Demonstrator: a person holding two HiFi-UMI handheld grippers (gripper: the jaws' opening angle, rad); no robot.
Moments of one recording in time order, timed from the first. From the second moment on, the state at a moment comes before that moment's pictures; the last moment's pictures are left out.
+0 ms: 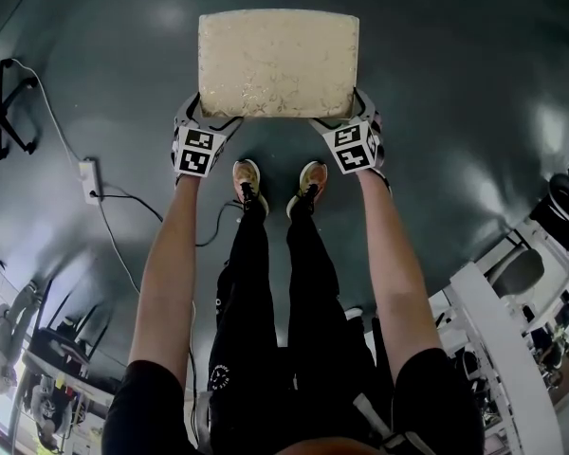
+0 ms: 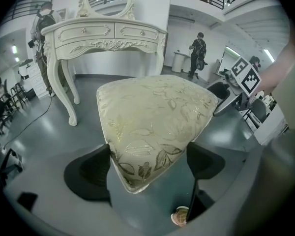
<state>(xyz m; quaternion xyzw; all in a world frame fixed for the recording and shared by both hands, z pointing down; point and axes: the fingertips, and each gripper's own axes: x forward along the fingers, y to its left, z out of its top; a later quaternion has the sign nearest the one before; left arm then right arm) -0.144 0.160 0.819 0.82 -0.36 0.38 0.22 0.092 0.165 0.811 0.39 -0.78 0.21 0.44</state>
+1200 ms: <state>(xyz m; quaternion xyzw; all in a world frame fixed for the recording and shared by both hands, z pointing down) -0.155 0.020 0.827 0.80 -0.38 0.38 0.25 0.085 0.018 0.816 0.37 -0.78 0.21 0.46</state>
